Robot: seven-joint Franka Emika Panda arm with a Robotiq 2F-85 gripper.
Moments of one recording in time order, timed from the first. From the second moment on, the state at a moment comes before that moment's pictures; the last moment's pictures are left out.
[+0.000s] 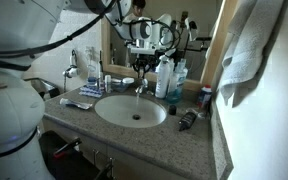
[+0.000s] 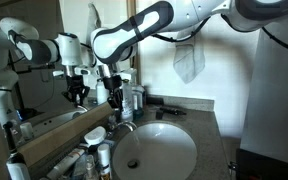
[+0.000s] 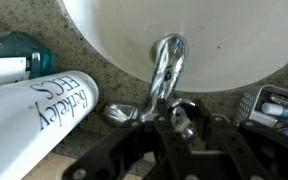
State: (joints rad) arm 0.05 0.52 0.08 -1.46 -0.14 1.87 -0.30
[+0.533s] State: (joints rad) arm 0.04 0.52 0.08 -1.46 -0.13 1.87 -0.29
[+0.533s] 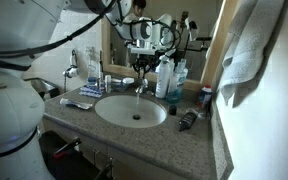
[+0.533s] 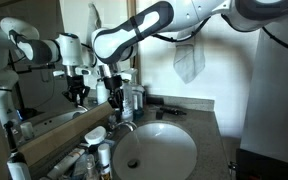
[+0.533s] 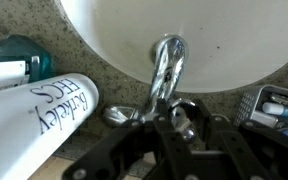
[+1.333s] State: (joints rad) arm 0.02 0.49 0.08 -1.52 -0.09 1.91 -0.27
